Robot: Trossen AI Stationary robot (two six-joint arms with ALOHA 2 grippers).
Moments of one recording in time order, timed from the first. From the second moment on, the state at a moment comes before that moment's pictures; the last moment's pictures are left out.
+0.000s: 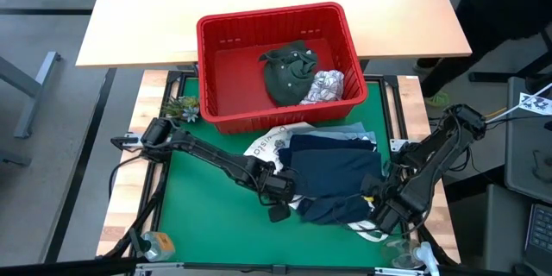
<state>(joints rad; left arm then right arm) -0.32 2.01 1.64 -0.73 -0.08 -0.66 0.88 1.43 1.06 -1.33 0.20 1.28</state>
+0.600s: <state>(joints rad) -0.43 2.01 1.64 -0.61 -0.22 -0.65 1.07 1.44 1.06 -0.82 0.16 1.19</state>
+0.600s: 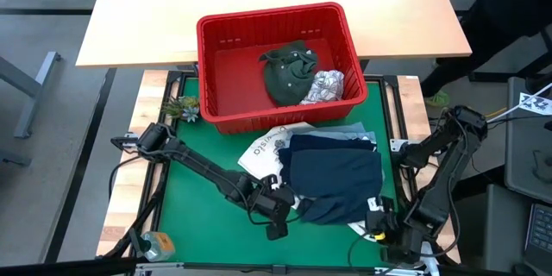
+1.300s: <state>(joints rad) -0.44 2.01 1.64 -0.61 -0.23 -0.65 1.07 1.52 1.06 -0.96 0.17 1.20</state>
